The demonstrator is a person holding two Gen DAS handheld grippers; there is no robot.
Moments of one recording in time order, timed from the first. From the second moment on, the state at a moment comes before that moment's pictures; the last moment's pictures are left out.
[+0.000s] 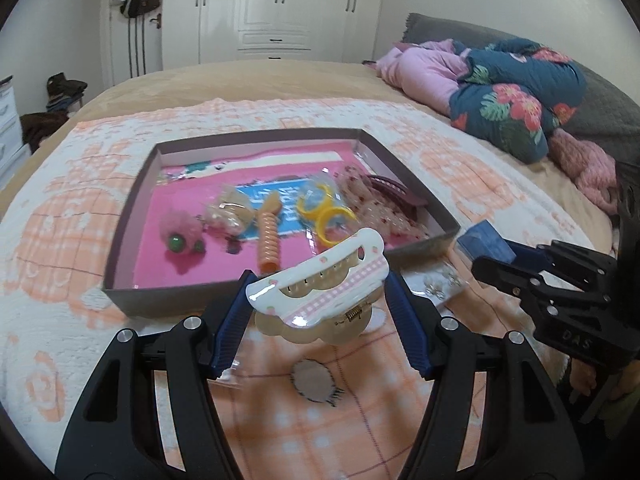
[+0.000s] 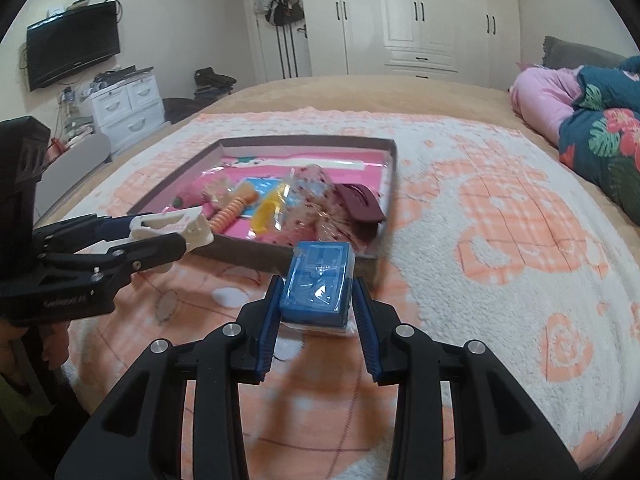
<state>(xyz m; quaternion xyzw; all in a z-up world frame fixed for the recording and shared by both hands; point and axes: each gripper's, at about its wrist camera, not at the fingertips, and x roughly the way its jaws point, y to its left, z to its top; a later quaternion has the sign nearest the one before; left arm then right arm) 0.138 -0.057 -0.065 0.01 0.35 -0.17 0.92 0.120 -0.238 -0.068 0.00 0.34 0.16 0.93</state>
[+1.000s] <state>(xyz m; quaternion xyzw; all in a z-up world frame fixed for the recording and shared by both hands) 0.179 0.033 -0.042 -0.05 0.32 -0.06 0.95 0.183 -0.187 -0.046 -0.01 0.32 0.20 0.93</state>
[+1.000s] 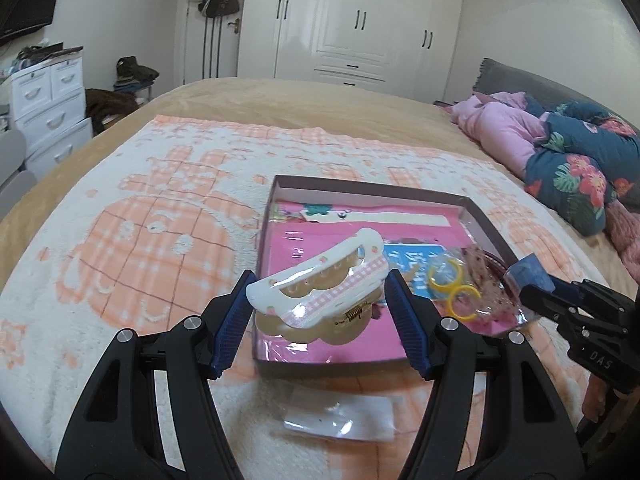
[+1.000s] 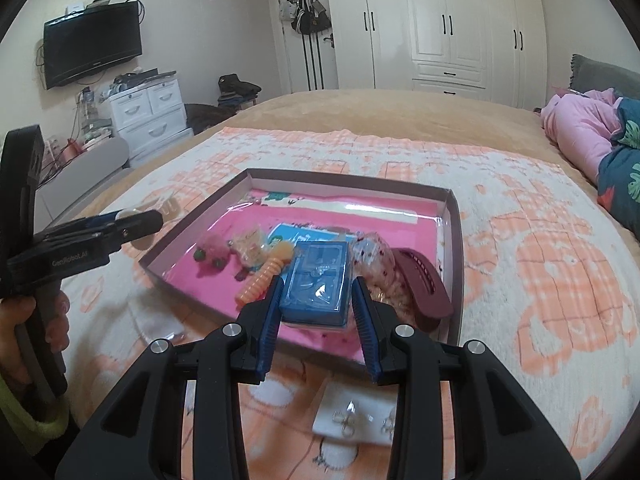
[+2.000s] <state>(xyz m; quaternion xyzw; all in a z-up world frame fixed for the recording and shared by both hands) 0.234 -0.002 -0.069 -0.02 0.35 -0.09 0.93 0.243 -0.204 -0.076 0.01 0.35 0.15 0.93</state>
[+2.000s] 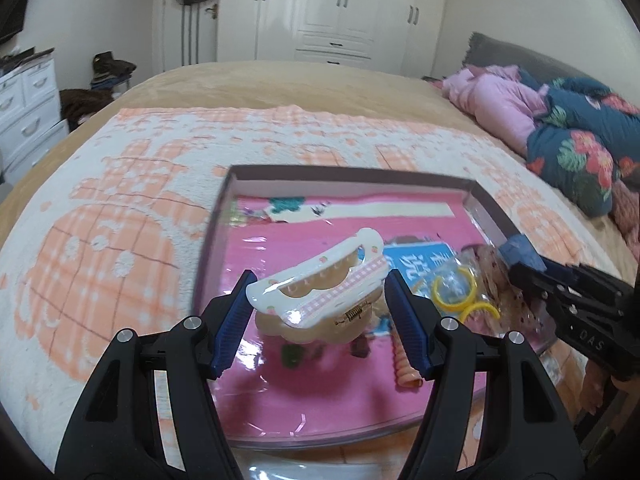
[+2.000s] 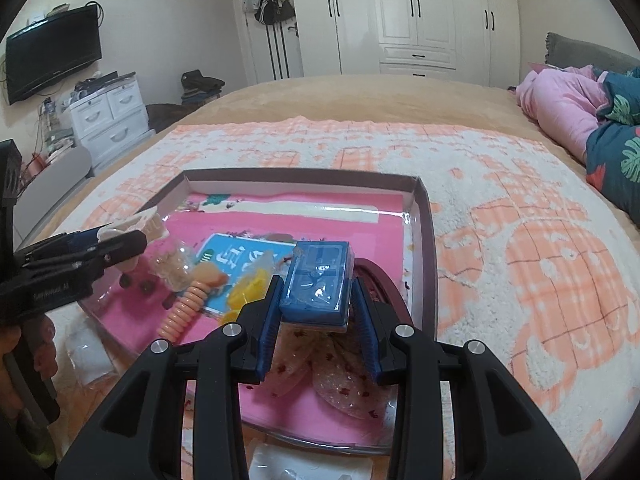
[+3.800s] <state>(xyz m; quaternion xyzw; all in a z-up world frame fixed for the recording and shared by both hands) 0.192 -0.028 -0.055 -0.01 0.34 -0.12 0.93 0.184 -0.225 -0.039 0.02 0.29 0.16 0.94</state>
